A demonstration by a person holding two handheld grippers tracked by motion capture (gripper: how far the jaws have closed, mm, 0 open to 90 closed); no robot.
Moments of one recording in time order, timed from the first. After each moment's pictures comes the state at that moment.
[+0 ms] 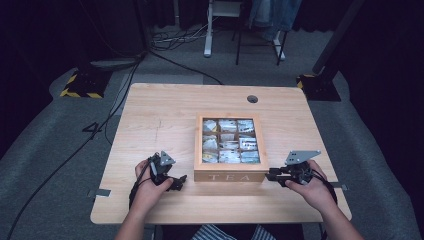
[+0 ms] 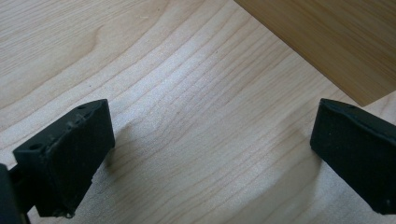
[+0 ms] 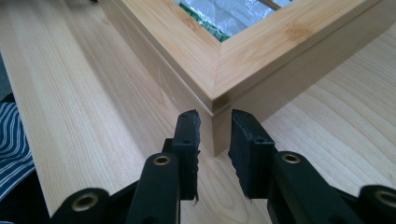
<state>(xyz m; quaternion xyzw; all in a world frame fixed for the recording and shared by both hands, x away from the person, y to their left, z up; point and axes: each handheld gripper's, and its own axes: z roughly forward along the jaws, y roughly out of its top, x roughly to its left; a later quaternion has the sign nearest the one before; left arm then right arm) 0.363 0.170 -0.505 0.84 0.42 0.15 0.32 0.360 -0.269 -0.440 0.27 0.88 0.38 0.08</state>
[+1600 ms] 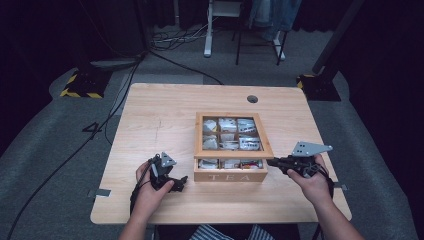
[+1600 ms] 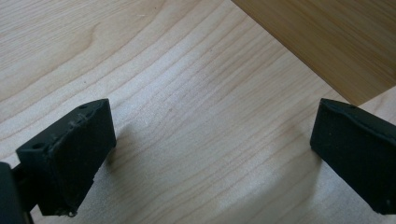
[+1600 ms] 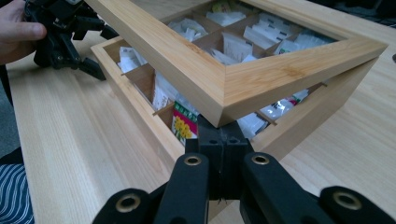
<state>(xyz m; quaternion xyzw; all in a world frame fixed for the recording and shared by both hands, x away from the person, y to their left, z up) 0.357 0.166 -0.506 0.83 0.43 0.15 0.32 0.363 -0.266 -0.409 0.27 0.83 0.47 0.12</state>
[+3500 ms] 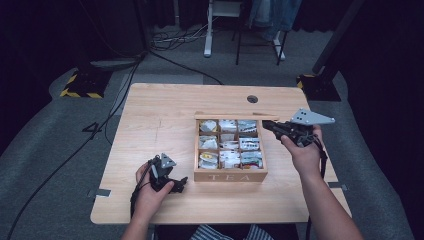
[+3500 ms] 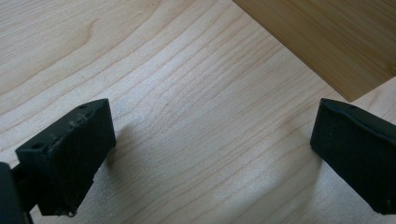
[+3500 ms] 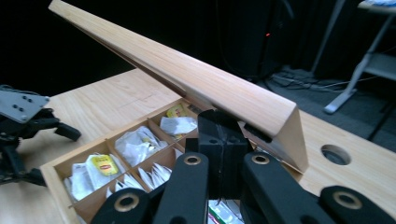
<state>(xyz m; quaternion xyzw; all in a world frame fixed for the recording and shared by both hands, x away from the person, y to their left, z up) 0.355 0.166 -0.505 0.83 0.43 0.15 0.32 0.406 -0.237 -0.346 0.28 0.77 0.53 0.23</state>
